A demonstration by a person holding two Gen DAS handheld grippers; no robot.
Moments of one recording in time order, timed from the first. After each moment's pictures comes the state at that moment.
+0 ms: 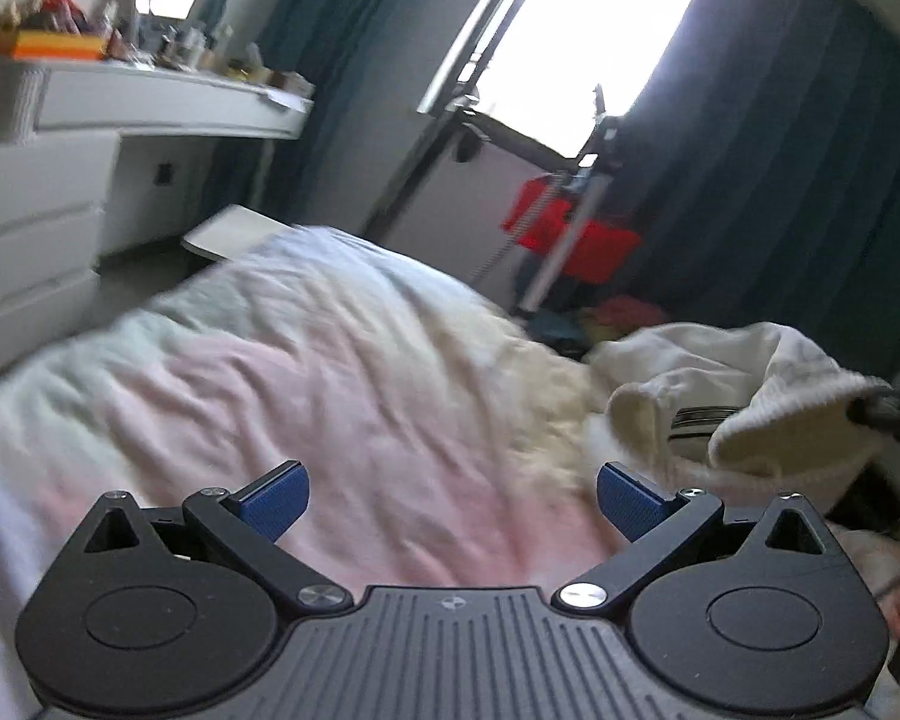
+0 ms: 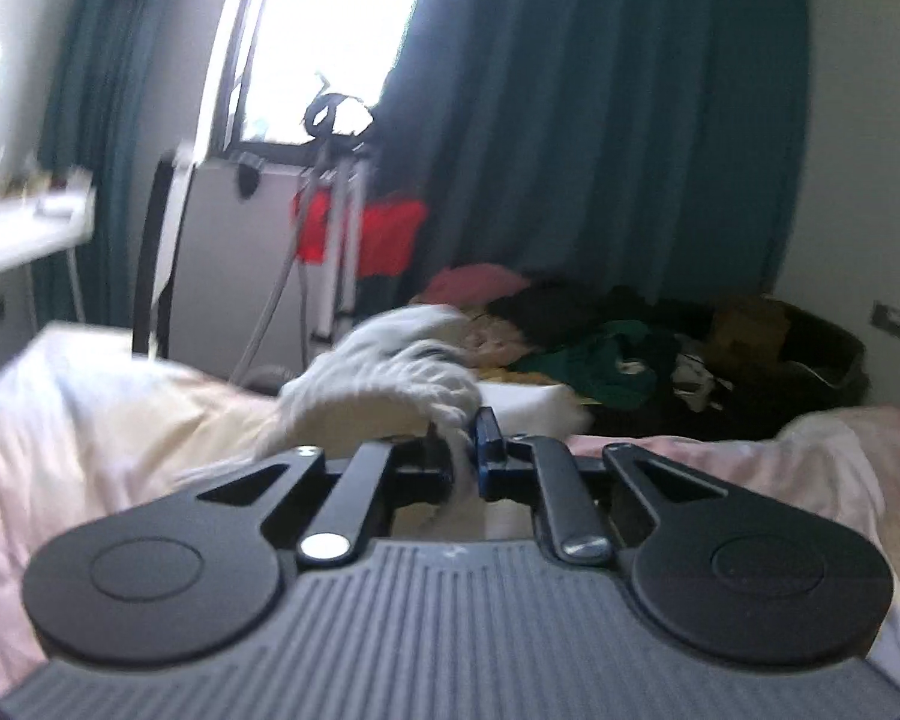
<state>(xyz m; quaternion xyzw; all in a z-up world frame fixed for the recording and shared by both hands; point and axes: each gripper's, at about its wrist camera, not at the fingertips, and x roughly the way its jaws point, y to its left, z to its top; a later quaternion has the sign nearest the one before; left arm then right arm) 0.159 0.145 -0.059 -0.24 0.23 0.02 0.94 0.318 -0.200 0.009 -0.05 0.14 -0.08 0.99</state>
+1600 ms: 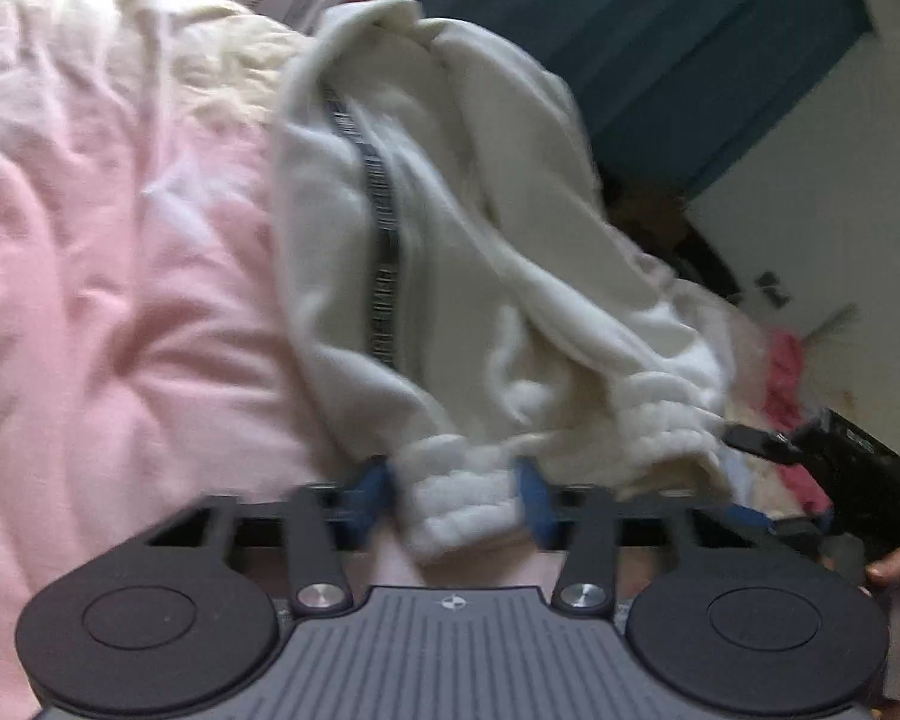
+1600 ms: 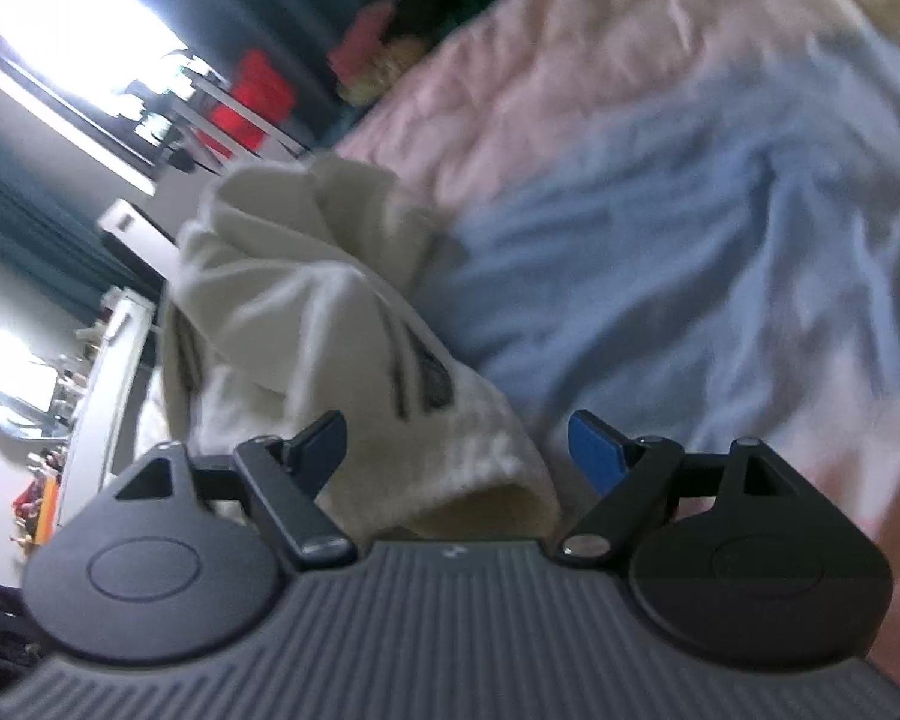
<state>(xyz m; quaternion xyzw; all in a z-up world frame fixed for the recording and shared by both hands) 0.180 -0.014 -0.154 -0.24 0.40 -0.20 0.86 0.210 -0.478 -0.126 0.37 0.39 0.00 0.85</state>
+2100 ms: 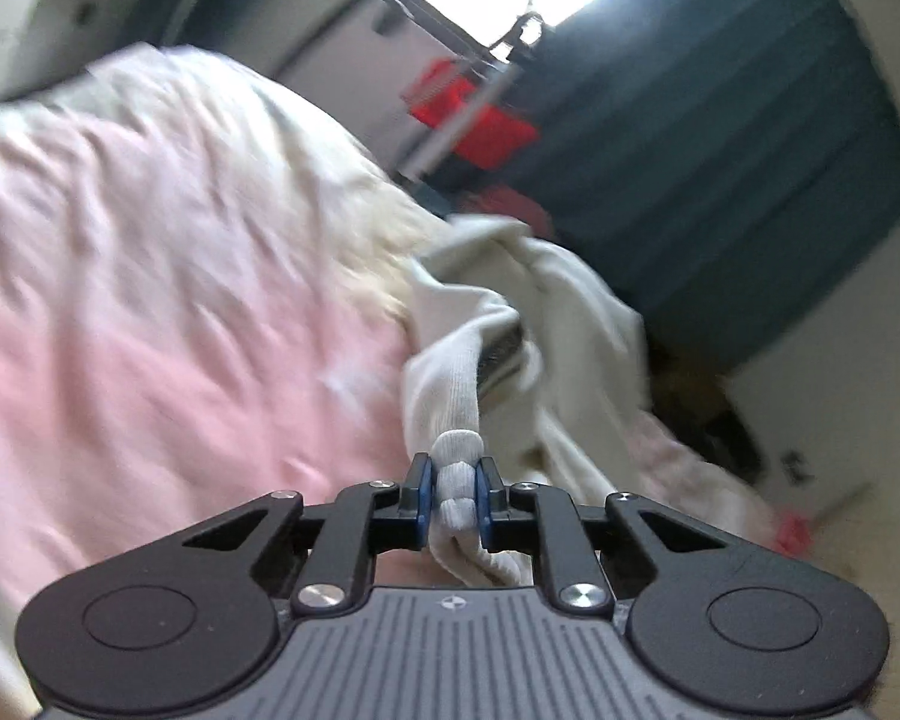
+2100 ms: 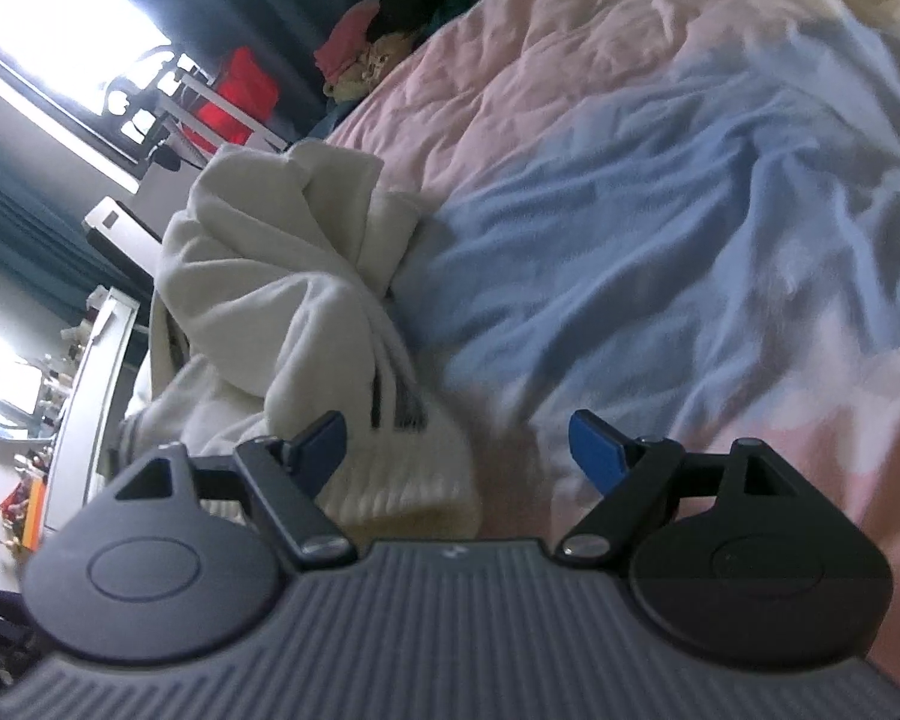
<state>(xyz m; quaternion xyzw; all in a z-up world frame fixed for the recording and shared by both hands) 0.154 0.067 -0.103 -0.31 0.31 -0.08 0.90 0.201 -0.466 -0.130 0.37 0.39 0.00 0.84</state>
